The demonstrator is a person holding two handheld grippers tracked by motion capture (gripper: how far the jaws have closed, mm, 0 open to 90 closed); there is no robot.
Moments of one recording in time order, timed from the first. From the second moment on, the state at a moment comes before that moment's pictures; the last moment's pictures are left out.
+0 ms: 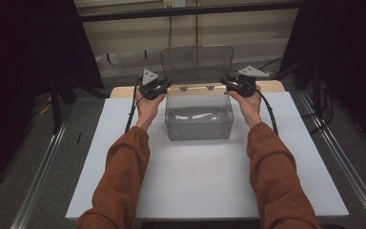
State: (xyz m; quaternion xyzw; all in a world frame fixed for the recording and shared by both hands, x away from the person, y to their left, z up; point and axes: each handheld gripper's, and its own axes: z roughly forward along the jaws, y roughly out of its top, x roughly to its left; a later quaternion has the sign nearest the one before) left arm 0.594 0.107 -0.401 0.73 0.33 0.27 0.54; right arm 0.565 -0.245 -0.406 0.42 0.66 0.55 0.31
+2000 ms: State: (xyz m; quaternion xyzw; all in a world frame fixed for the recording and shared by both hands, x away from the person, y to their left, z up) left arm 0.617 0.101 -0.393 0.73 0.43 0.16 0.51; right arm 0.587 -0.245 -0.391 0.53 0.64 0.52 0.21
